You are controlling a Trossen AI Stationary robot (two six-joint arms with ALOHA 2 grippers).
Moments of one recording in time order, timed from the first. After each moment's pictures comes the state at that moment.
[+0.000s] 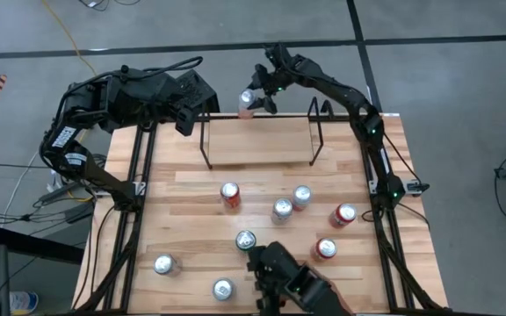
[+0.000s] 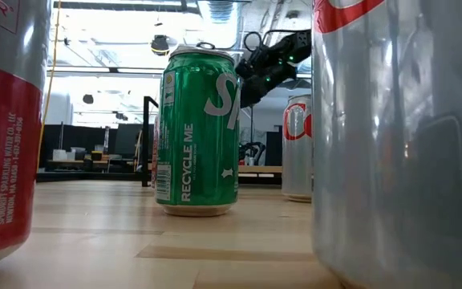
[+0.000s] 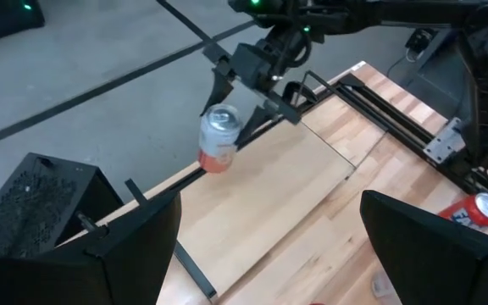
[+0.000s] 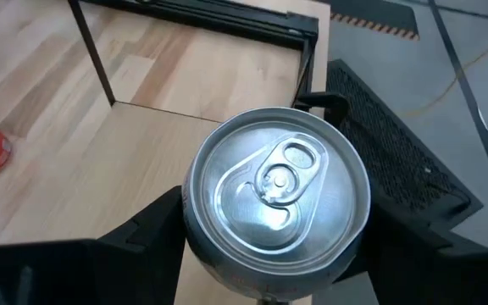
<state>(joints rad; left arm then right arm) 0.16 1.47 2.27 -1.37 -0.53 -0.50 -0.77 2.25 2.20 -0.72 -0.68 -0.75</state>
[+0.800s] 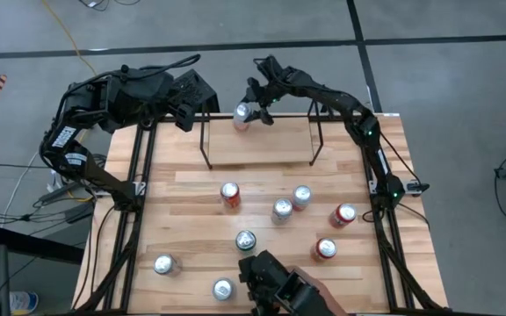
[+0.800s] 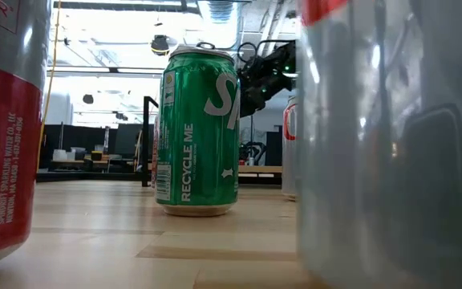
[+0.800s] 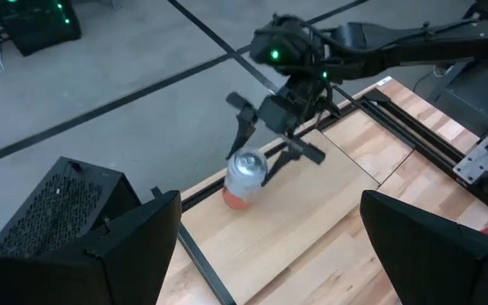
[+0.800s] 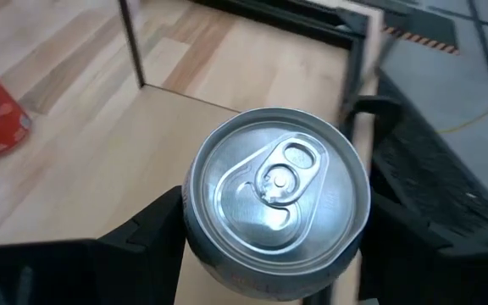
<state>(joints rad) 0.16 1.47 2.27 -1.37 -0.61 -0.50 -0.72 2.27 2.10 -0.64 -0.71 -0.82</state>
